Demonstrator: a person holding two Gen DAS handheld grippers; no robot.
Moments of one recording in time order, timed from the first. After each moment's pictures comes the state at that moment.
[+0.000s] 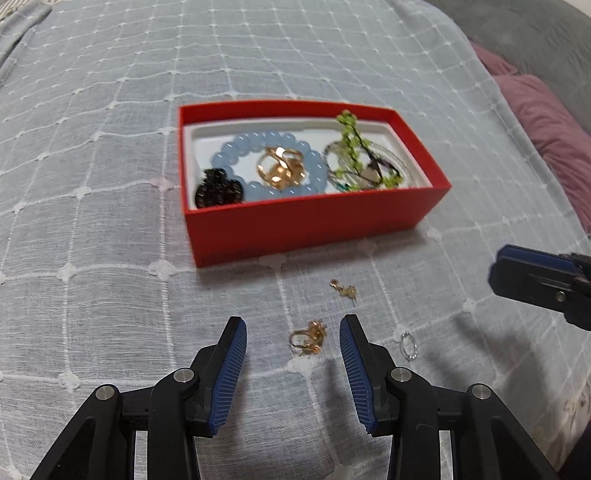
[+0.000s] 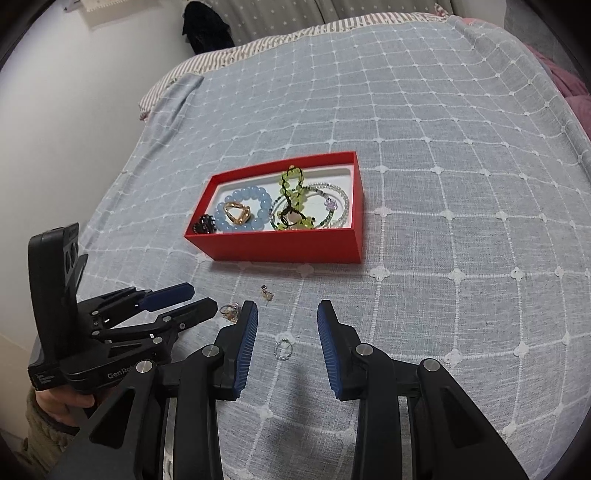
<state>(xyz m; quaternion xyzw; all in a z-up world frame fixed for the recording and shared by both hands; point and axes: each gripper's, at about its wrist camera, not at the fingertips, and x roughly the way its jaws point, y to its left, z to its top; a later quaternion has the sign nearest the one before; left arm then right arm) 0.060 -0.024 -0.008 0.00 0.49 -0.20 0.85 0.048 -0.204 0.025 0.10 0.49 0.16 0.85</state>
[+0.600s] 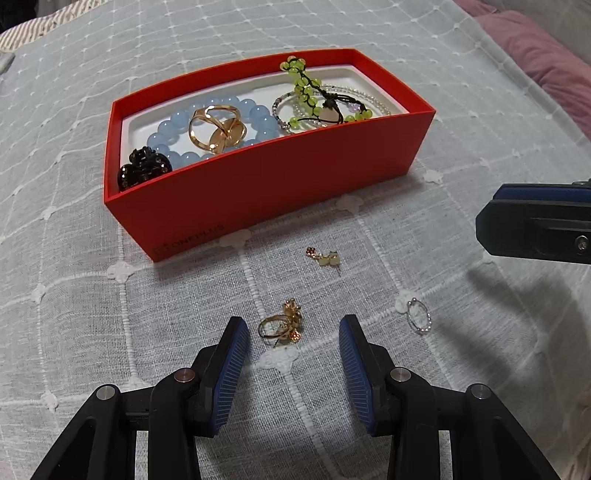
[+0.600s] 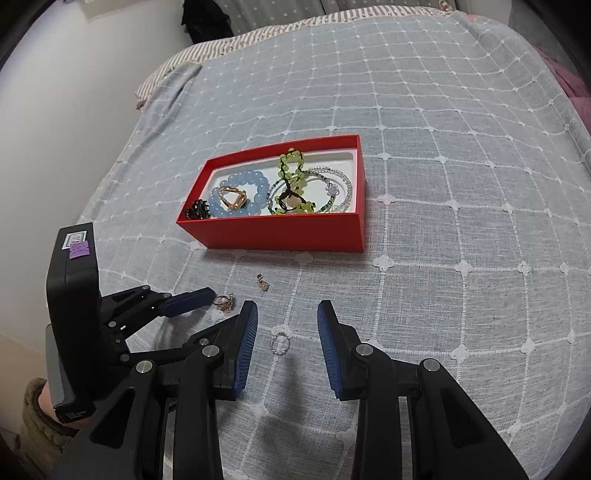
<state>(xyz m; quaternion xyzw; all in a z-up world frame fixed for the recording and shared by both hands) 0.056 -0.058 -0.032 0.10 0.49 -0.20 0.85 0.049 -0.197 0.016 0.09 0.50 0.15 0.85</state>
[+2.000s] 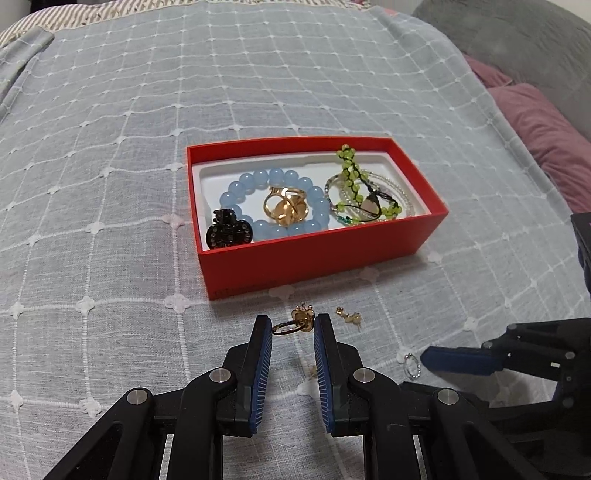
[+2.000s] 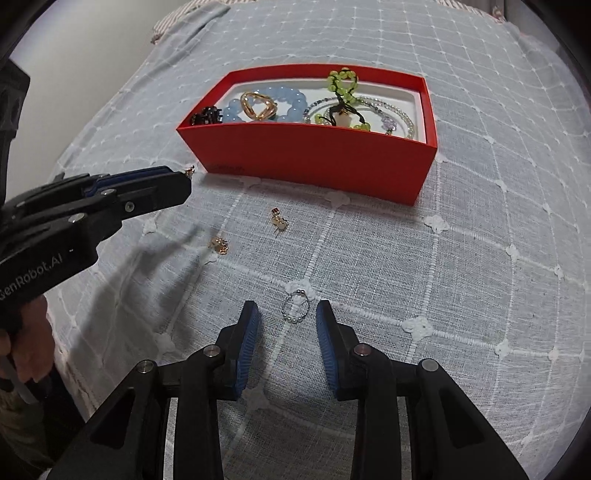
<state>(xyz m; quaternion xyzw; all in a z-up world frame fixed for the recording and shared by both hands) 0.061 -0.018 0.006 0.00 0.45 -0.19 0.87 0.046 -0.148 -0.034 -0.02 0.55 0.17 0.82</state>
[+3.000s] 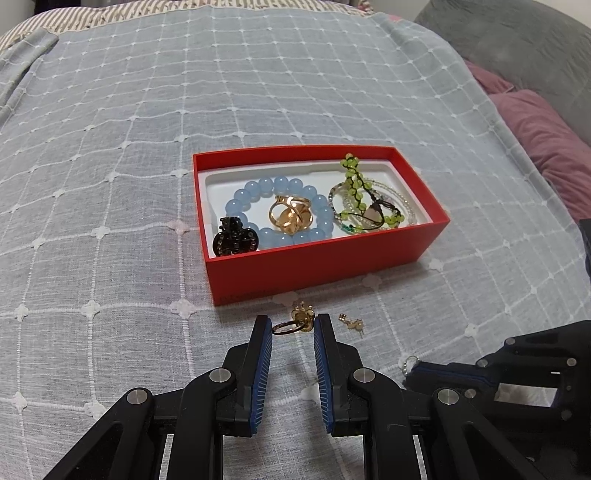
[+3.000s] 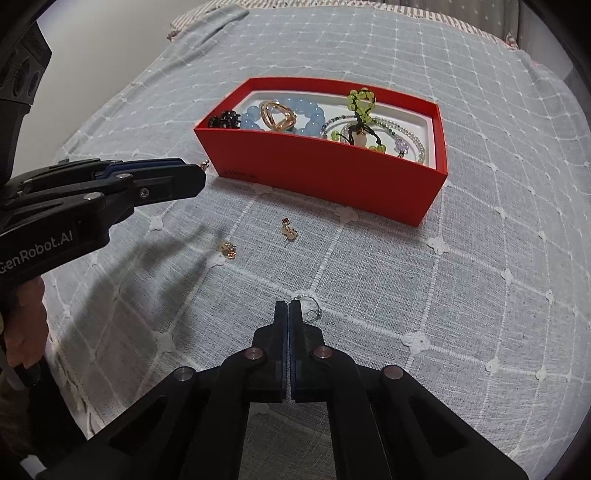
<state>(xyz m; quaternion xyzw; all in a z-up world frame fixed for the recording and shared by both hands) 0.062 -0.016 0.010 0.00 0.44 -0.19 0.88 0.045 -0.133 -0.030 -0.05 0.52 0.18 0.83</state>
